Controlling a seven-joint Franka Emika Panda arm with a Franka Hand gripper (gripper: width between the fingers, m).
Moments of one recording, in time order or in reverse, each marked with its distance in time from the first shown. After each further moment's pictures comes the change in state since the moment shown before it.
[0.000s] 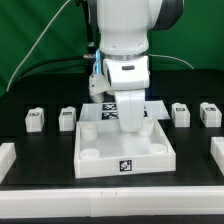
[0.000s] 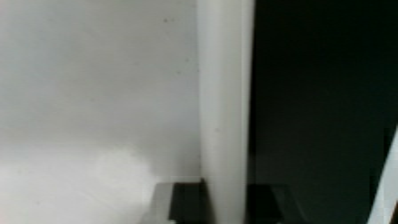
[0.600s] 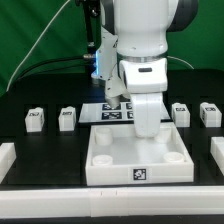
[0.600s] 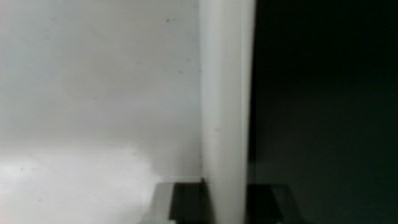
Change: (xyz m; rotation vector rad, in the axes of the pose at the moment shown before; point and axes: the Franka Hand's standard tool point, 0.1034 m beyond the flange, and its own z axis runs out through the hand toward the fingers) arm 0.032 0.033 -0.003 -0.035 0.008 0.062
